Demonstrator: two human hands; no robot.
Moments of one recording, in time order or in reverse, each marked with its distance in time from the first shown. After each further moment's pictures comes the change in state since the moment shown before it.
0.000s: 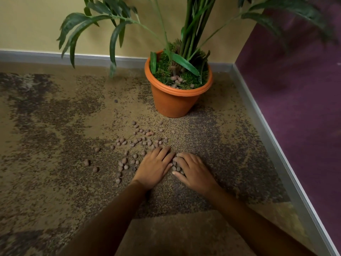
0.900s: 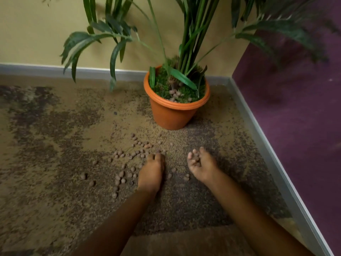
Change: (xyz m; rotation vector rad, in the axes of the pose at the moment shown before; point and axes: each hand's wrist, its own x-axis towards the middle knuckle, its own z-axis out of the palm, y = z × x) left_hand 0.025 0.009 -0.006 -0.475 -0.146 -0.619; right_hand 0.064 0.013 -0.054 2.061 0.372 1.584
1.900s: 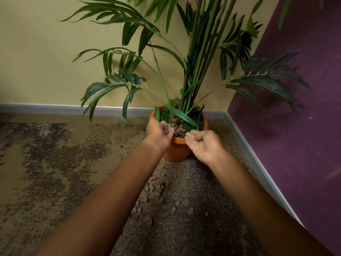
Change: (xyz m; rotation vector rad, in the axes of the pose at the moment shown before) left_hand 0.072 0.094 -0.180 -1.908 0.008 -0.486; right_hand -0.066 -0.069 0.103 -0.081 -0.290 -0.249
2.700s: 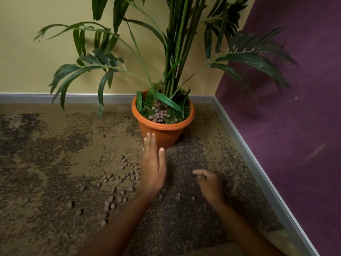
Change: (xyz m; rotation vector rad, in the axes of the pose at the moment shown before) left_hand 0.008 -0.116 -0.096 1.211 -0.145 0.836; right_hand 0.015 0.082 -0.163 -1.213 0.280 -0.315
